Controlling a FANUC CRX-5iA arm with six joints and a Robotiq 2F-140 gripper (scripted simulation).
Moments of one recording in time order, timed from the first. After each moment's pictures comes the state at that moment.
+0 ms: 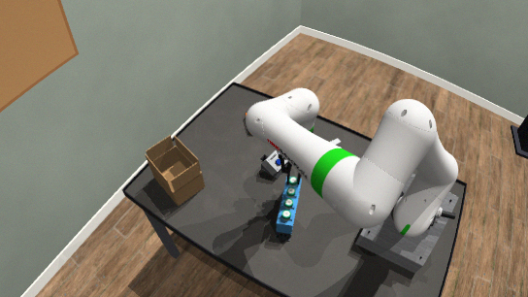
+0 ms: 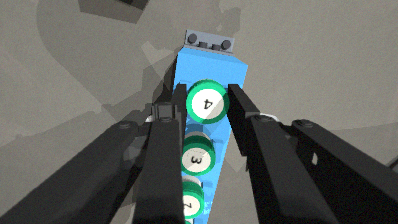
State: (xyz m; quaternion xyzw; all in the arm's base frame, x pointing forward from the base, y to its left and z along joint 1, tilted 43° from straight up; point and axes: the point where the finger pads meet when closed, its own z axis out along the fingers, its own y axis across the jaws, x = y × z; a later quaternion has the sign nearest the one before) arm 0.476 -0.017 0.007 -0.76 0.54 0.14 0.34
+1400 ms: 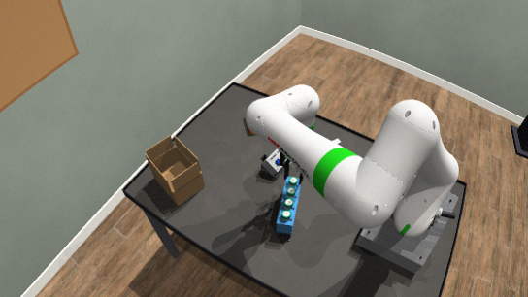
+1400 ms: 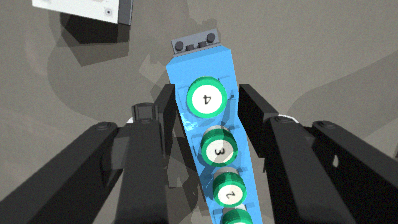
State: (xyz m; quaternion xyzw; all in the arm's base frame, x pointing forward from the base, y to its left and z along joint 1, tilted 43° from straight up) arm 0.474 -0.025 0.016 -0.63 0.68 0.21 0.30
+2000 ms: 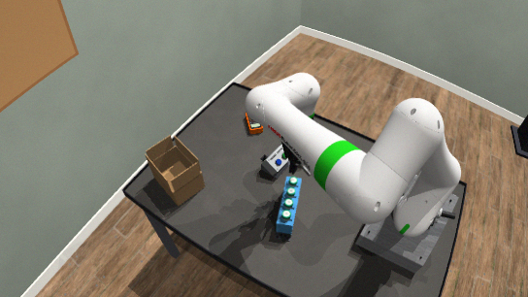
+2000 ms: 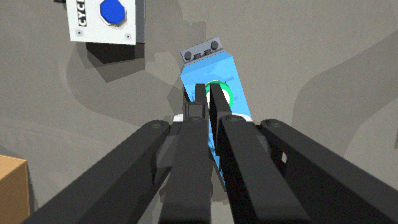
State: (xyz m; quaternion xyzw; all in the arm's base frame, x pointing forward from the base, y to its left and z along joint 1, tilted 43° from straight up) arm 0.478 -0.060 0.035 -0.59 0.72 0.22 0.29
